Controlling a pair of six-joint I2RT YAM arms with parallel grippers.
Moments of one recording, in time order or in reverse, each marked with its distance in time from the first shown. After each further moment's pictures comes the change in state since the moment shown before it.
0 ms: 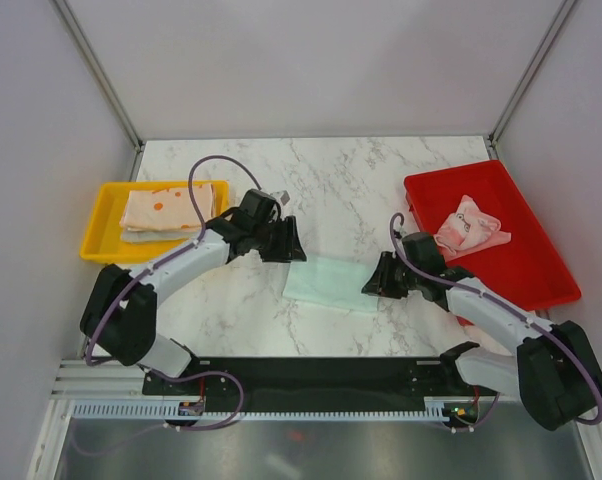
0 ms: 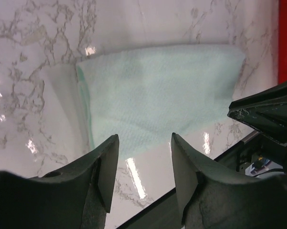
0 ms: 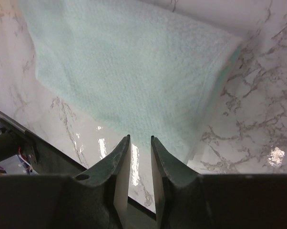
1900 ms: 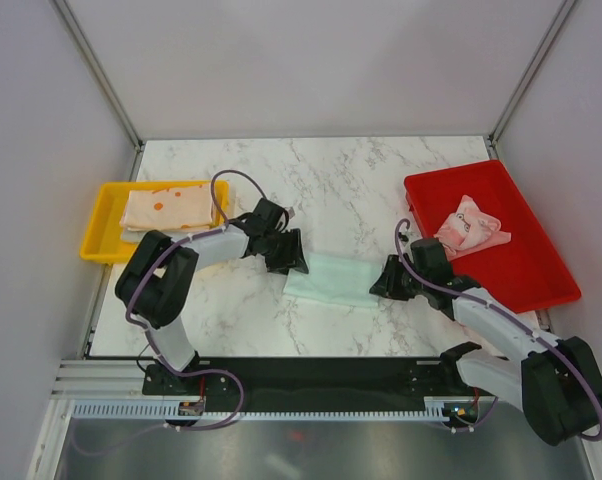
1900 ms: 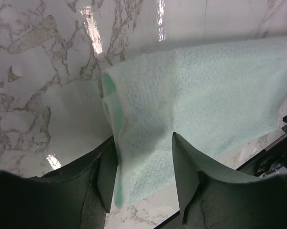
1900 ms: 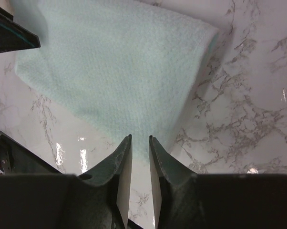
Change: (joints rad) left arm 0.040 0.287 0.014 0.106 0.092 0.023; right arm -0.042 -0.072 -0.059 0.039 0.038 -0.108
